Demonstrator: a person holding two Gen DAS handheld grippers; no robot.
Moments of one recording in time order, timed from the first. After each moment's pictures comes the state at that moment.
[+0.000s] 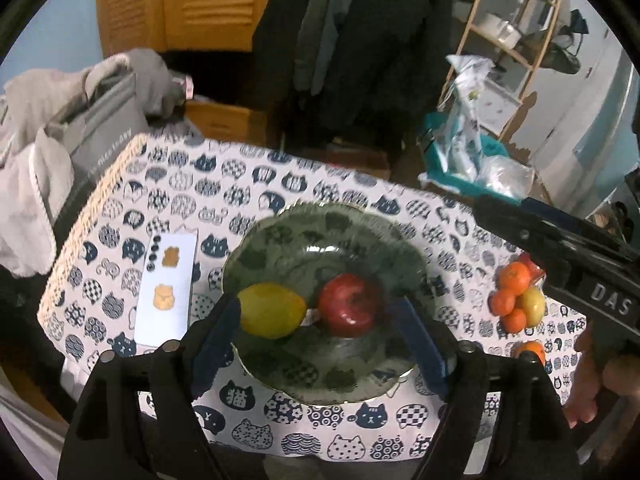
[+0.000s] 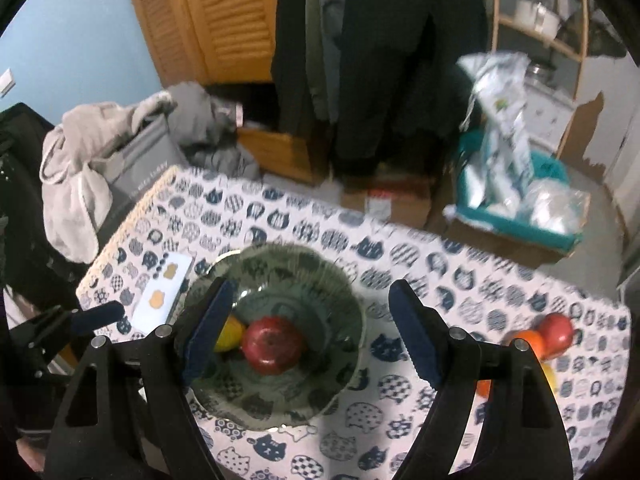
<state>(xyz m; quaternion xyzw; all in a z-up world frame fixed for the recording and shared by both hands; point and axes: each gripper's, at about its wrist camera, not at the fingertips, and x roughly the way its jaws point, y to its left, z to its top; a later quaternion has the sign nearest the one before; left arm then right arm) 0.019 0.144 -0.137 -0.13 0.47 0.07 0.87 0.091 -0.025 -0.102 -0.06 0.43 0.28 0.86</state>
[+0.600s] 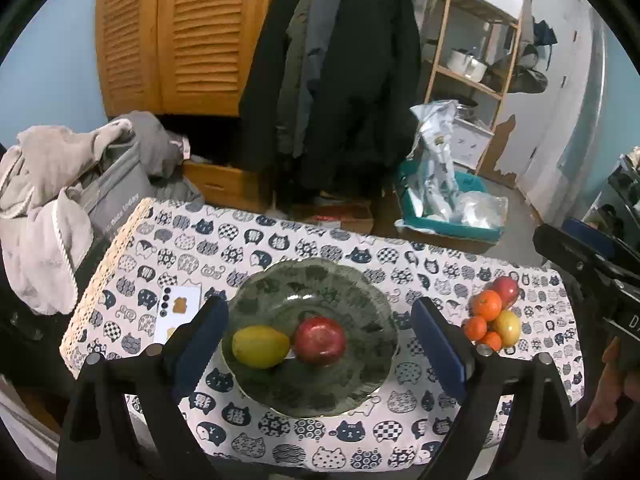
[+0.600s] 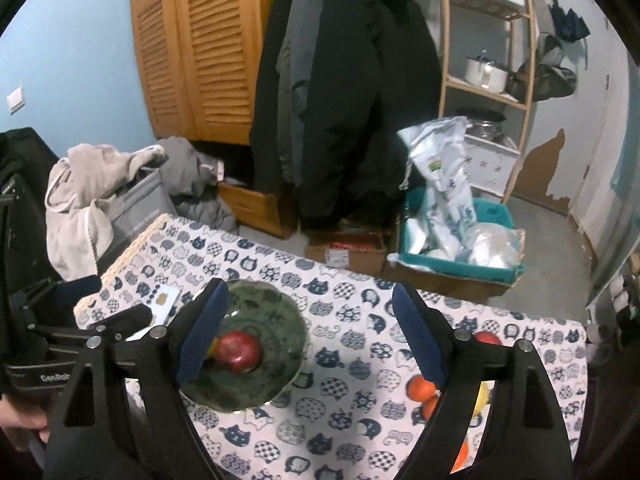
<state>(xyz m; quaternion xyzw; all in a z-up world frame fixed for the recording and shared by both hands) -0.006 0.115 -0.072 -0.10 0.39 0.06 0.91 0.043 -0.100 -0.031 -0.05 0.34 0.25 0.91</state>
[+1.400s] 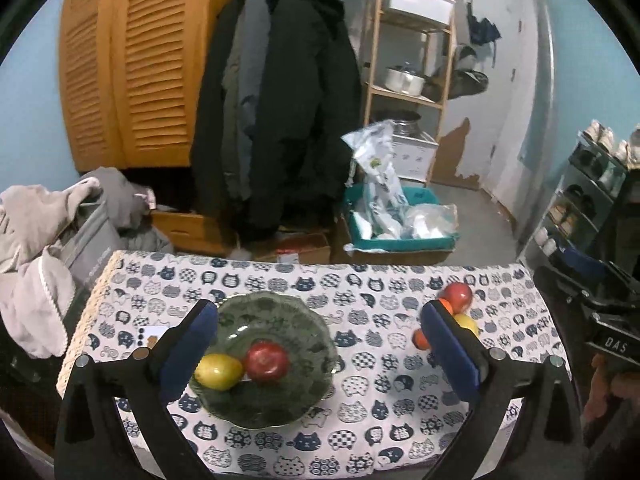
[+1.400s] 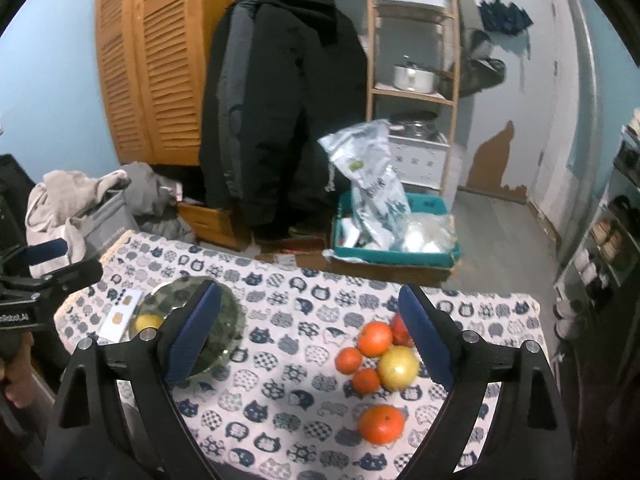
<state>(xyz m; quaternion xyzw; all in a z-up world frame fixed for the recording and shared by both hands) -0.020 0.039 -0.029 -0.05 0.34 0.00 0.94 0.006 -0.214 -0.022 -0.02 0.32 0.18 0.93</state>
